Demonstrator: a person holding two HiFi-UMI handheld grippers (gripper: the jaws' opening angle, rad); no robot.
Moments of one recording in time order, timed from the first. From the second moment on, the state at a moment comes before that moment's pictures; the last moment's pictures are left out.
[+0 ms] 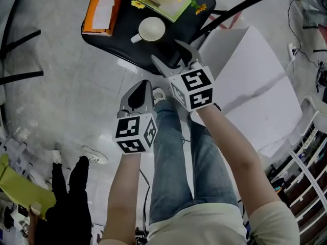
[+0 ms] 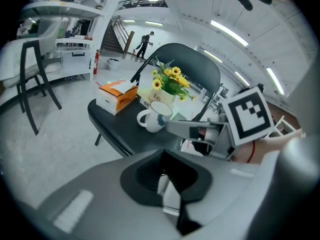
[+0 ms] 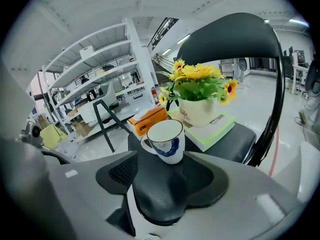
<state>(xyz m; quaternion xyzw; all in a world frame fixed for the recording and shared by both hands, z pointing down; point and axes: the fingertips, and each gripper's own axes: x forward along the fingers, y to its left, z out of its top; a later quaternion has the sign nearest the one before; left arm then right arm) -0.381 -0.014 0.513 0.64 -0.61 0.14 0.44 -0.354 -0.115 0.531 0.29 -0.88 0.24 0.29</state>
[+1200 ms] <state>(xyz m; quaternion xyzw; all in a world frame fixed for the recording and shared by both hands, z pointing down) -0.256 0.004 0.441 0.73 -0.52 0.18 0.40 -0.168 -0.050 0.413 0.46 -0.82 0.29 0.18</state>
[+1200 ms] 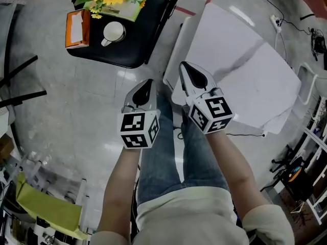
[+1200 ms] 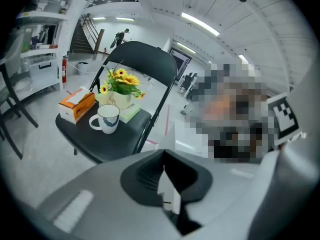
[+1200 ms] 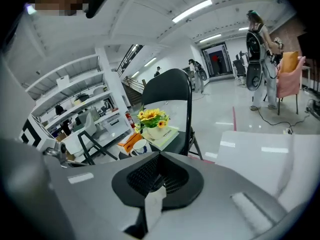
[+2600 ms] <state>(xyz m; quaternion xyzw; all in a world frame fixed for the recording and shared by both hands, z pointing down) -0.043 0.098 0.248 0.78 -0.49 0.19 0.33 0.099 0.102 0.221 0.55 -0.79 0.25 0.13</state>
